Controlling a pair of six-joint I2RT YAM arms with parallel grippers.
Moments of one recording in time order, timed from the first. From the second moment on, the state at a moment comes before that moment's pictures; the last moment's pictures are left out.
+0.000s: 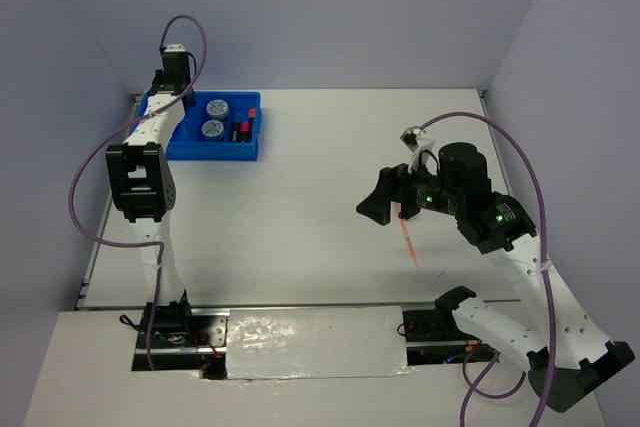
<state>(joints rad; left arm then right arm) 0.05 2.21 1.98 -0.38 -0.42 -0.03 0.45 0.85 1.07 -0.72 -0.43 0.31</state>
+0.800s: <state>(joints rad) 0.06 1.69 1.76 -0.64 -0.15 -0.32 0.42 0.96 0.81 -0.81 -0.13 0.41</state>
